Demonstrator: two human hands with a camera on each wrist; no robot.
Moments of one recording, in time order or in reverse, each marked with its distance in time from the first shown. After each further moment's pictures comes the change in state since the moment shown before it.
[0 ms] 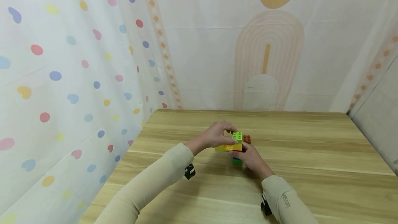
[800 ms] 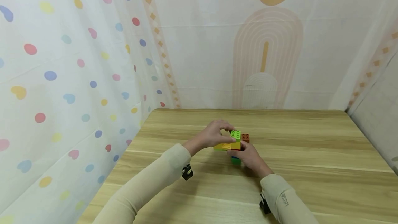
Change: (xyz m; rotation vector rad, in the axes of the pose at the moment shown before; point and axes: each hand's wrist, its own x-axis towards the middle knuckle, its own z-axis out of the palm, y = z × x) left_hand -0.001 -0.005 0.001 -0.053 0.042 -0.011; right_hand 0.002 0.006 -0.002 0.026 -0.015 -0.015
